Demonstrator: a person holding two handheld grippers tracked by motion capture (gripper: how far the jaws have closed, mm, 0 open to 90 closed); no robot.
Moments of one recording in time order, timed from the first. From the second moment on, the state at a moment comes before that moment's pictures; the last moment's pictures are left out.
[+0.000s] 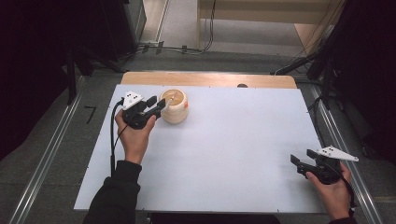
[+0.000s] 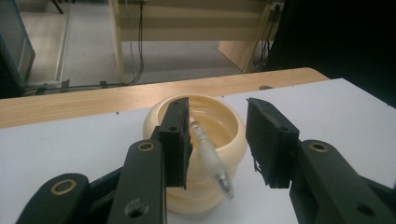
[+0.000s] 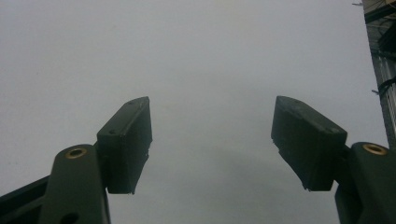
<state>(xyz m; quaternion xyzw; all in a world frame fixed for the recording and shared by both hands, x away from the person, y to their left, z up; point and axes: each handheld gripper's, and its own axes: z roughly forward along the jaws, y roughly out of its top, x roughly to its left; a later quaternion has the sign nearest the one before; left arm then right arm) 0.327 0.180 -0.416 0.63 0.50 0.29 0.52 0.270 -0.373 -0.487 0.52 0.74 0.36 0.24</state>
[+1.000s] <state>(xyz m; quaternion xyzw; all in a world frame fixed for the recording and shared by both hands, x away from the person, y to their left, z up) 0.323 0.173 -0.437 0.64 0.50 0.32 0.49 0.271 -0.371 -0.488 0.52 0.74 0.35 0.24</state>
